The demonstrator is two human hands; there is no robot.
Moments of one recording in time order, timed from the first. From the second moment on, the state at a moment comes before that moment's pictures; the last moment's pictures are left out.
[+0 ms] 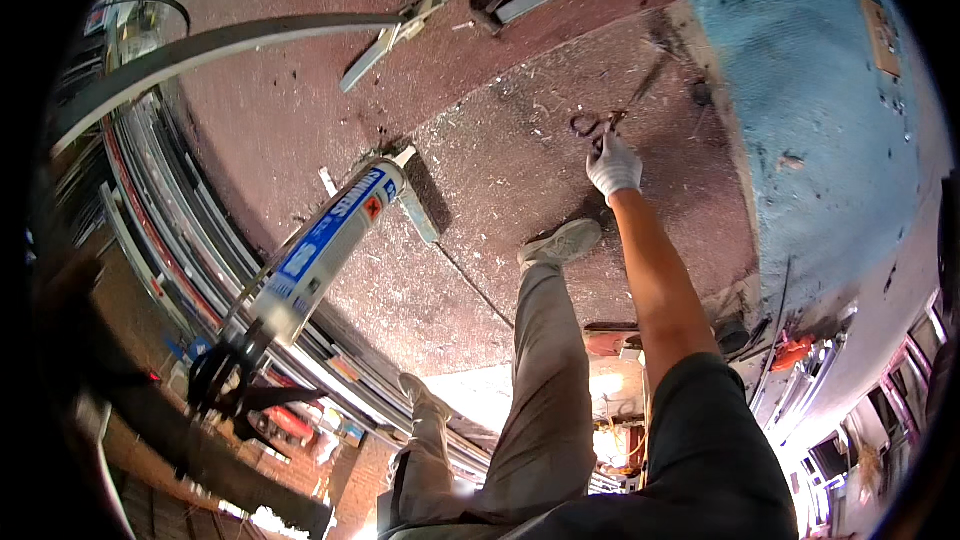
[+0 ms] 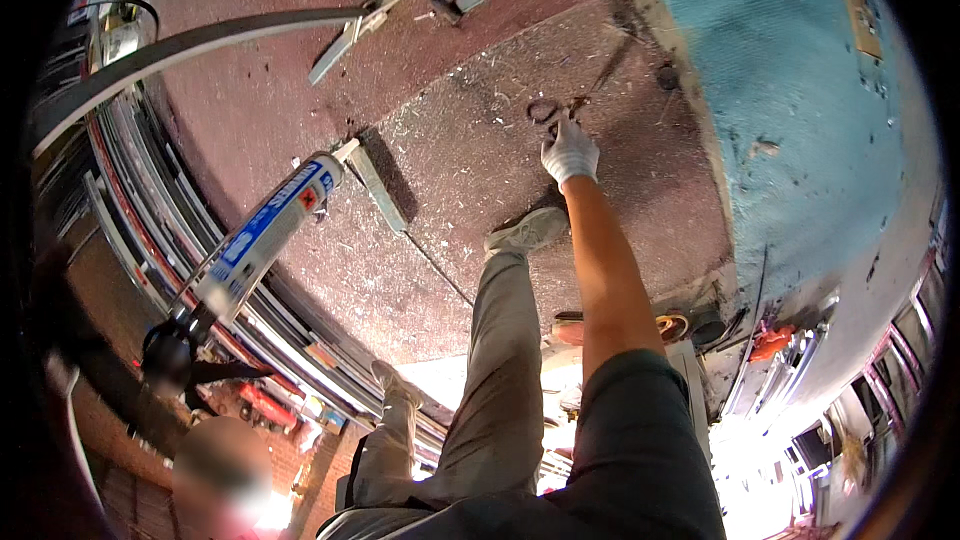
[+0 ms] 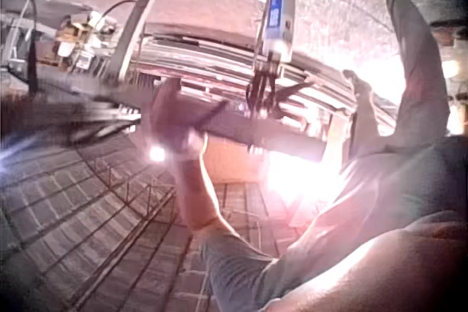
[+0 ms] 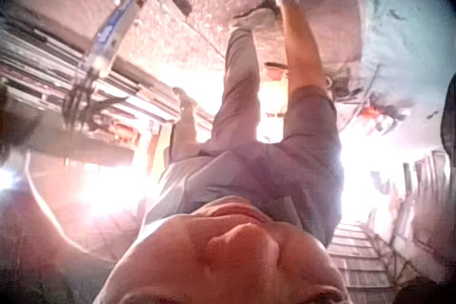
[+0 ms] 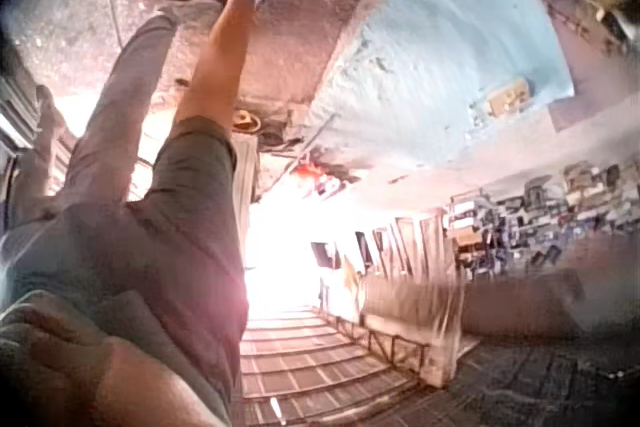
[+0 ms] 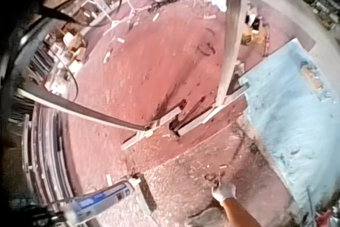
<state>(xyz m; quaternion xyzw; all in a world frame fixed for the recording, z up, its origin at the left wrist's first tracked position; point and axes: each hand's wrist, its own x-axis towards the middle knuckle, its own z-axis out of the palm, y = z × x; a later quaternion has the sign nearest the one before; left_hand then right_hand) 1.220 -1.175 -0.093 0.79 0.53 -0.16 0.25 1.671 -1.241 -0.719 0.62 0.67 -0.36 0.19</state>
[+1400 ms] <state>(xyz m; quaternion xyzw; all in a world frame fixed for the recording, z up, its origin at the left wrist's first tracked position) 1.070 -1.624 0.063 0.42 0.45 0.45 0.65 1.254 -1.605 0.058 0.26 0.55 -0.76 -0.23</state>
